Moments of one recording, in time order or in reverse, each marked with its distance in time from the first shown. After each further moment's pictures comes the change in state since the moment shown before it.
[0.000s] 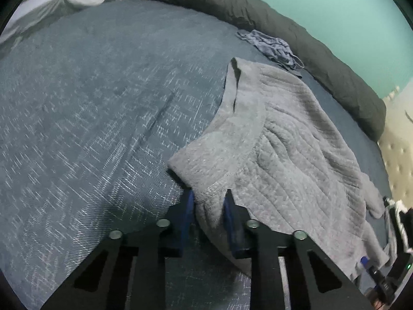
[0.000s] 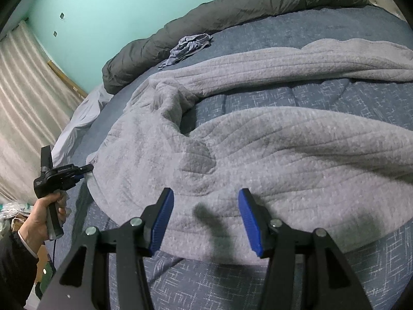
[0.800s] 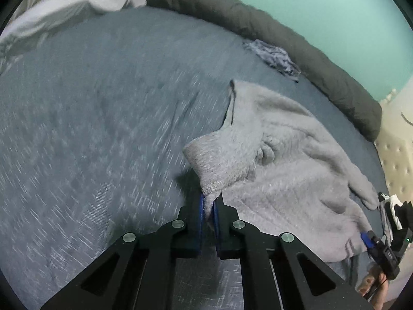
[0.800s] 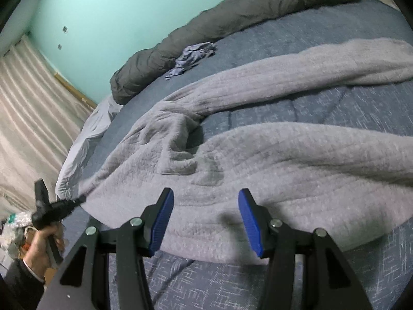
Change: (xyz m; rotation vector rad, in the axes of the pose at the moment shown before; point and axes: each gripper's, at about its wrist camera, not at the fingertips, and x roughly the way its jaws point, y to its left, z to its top) left arm -0.071 0.026 -0.038 -0.029 -0.012 0.021; right arm -0.022 -0.010 0.014 0.068 -0.018 0.064
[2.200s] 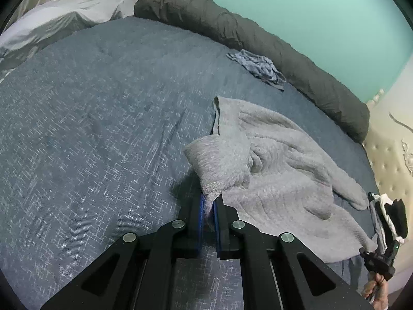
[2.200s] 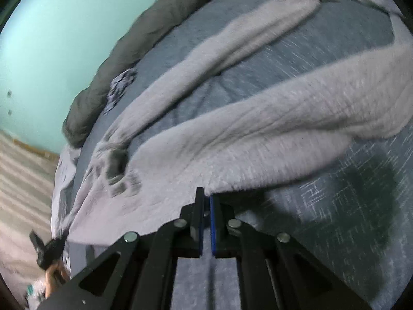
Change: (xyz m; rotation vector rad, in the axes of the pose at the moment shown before) left arm -0.031 -0.012 0.016 0.039 -0.051 -0.072; right arm -0.097 -0.091 -0.020 0.321 -0.011 -0.170
